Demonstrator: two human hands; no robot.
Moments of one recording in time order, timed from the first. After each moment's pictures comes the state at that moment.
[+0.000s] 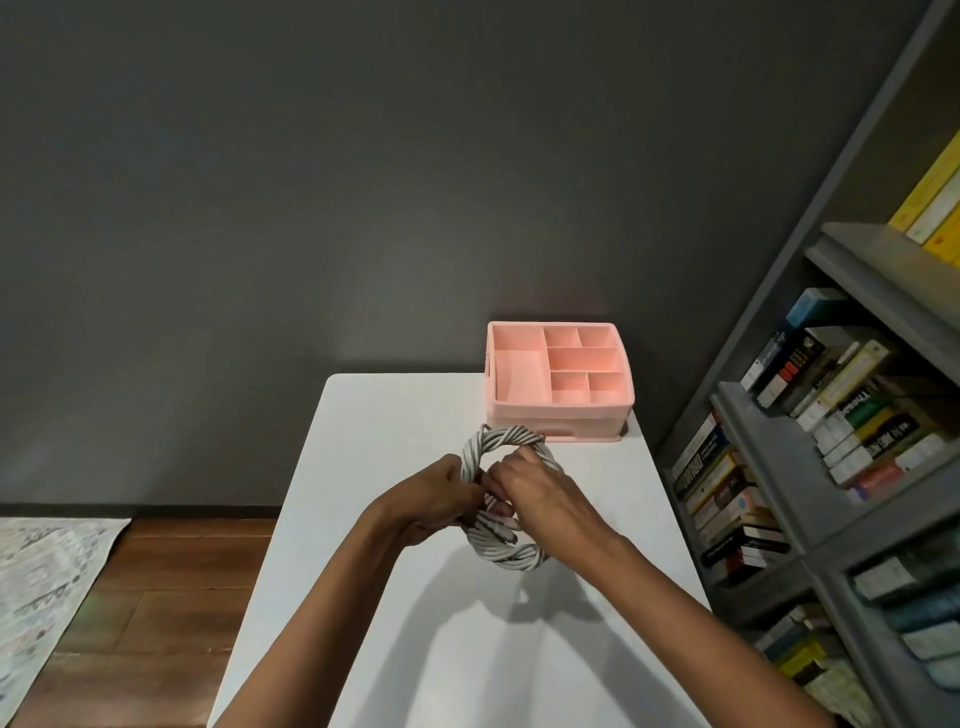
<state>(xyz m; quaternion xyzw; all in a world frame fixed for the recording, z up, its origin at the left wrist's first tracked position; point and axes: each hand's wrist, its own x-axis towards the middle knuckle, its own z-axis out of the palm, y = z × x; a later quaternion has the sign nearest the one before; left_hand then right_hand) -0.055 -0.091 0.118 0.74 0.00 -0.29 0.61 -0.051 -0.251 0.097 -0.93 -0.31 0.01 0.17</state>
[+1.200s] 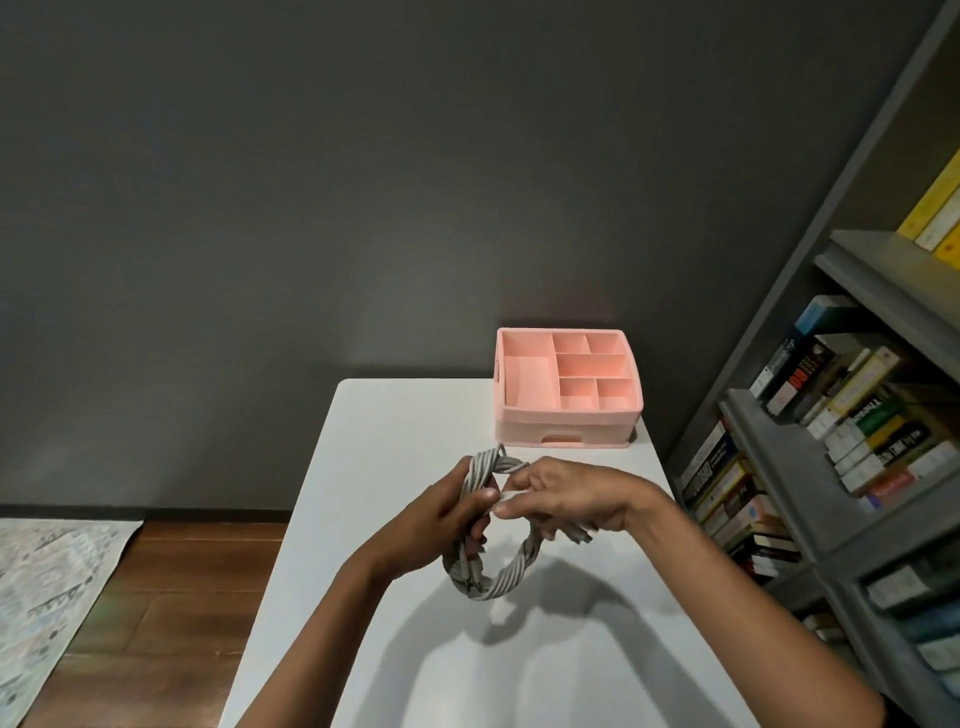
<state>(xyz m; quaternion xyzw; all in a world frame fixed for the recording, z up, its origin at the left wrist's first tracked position) -0.081 -0.073 0.106 0.77 -0.14 -0.17 0.60 -0.041 -0.262 0.148 -0.79 -0.16 0.41 0.44</state>
